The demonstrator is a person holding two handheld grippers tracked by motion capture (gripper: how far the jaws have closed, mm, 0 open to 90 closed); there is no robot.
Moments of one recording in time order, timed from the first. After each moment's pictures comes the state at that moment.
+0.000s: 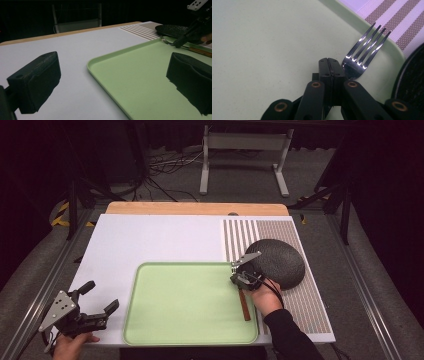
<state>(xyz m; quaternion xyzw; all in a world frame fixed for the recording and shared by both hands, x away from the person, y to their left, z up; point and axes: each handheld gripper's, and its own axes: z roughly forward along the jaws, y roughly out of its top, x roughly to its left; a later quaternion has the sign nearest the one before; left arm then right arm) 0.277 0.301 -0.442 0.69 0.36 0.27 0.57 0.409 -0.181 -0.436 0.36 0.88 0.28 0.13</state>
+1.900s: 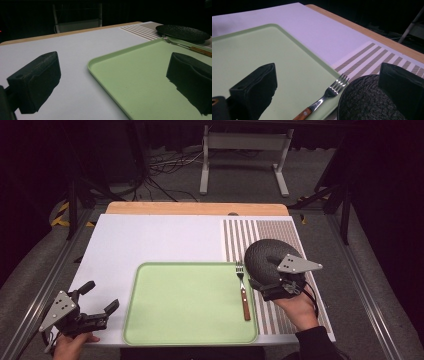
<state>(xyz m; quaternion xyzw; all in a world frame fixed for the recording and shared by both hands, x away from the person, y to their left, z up) 0.277 0.301 -0.442 0.69 0.36 0.27 0.57 0.348 -0.263 -0.373 0.28 0.80 0.48 0.23</state>
